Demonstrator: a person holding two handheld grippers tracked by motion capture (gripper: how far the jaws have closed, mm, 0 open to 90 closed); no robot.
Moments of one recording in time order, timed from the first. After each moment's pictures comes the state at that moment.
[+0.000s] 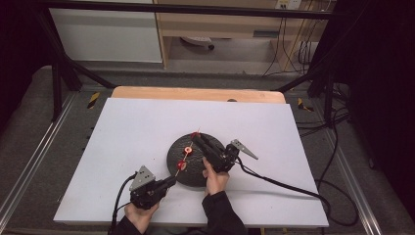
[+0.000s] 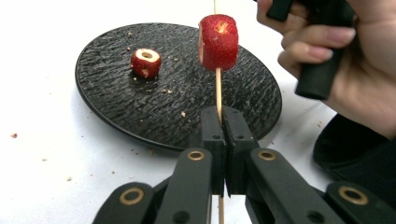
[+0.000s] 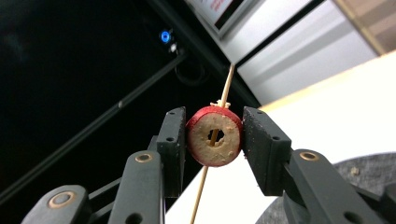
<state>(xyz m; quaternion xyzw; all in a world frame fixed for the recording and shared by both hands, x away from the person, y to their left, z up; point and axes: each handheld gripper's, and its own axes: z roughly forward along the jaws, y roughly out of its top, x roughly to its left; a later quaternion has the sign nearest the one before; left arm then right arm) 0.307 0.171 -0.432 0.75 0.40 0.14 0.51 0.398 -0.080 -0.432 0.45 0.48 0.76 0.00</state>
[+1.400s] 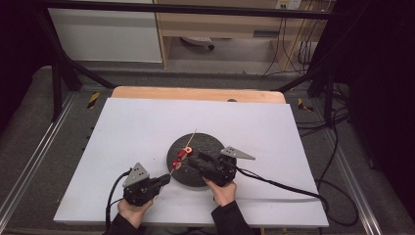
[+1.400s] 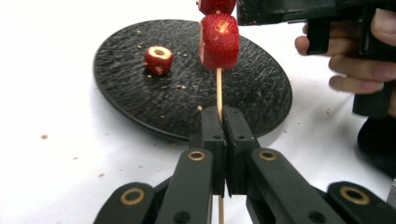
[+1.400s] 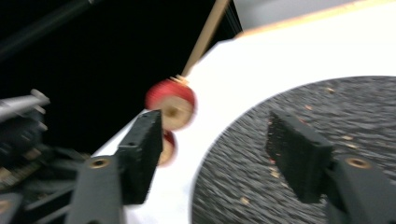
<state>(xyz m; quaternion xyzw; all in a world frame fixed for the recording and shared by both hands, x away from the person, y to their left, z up) 0.314 0.191 -0.429 0.77 0.38 0.14 0.50 0.373 -0.085 -0.430 0.42 0.65 0.63 0.01</state>
